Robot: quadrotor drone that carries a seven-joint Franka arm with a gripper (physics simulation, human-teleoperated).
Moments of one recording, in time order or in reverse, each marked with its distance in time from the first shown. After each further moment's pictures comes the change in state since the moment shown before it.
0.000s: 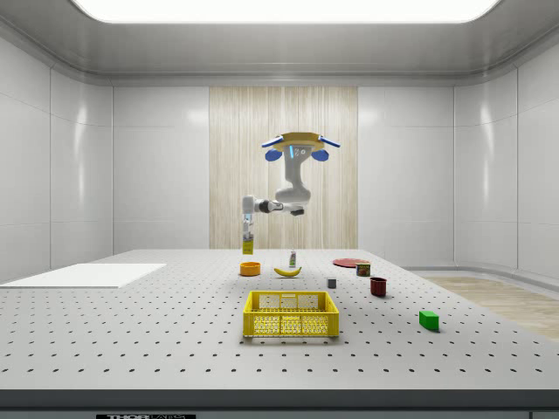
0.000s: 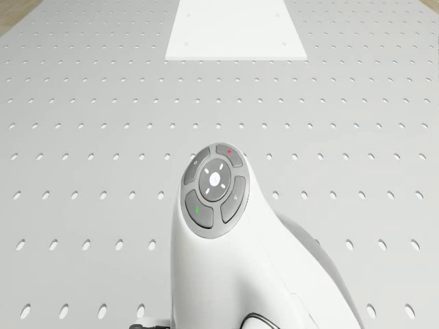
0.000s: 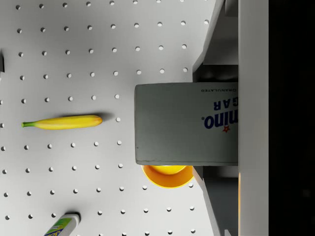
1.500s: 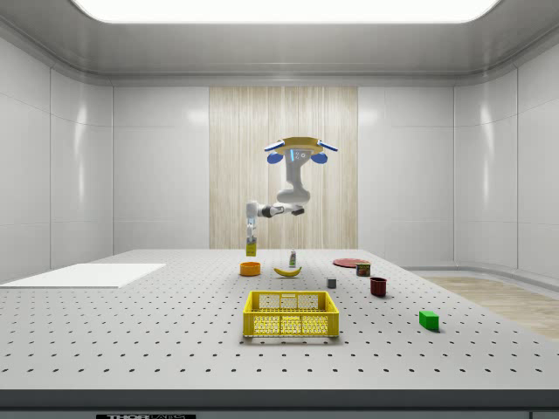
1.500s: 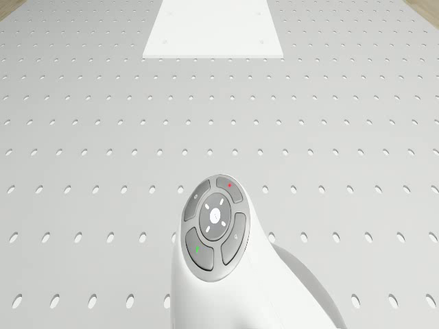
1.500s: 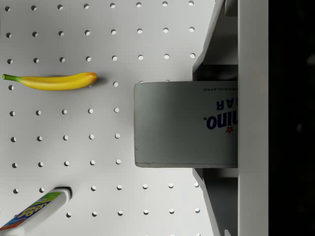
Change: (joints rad) arm -0.031 -0.024 -0.138 0.047 -0.124 0.078 -0.014
